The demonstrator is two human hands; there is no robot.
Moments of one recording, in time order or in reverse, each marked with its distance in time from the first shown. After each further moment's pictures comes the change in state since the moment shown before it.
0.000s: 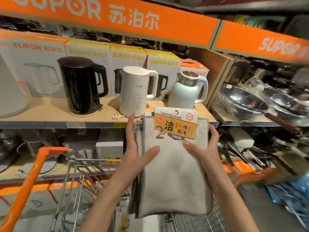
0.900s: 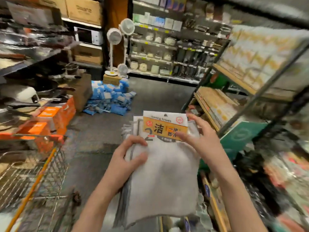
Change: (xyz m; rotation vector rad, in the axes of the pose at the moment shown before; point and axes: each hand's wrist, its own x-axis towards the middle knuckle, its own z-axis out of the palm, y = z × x) left_hand -0.402 0.120 0.191 -0.362 -1.322 -0.038; right_hand -0.635 -0.117 -0.107 -0.662 1.292 0.363
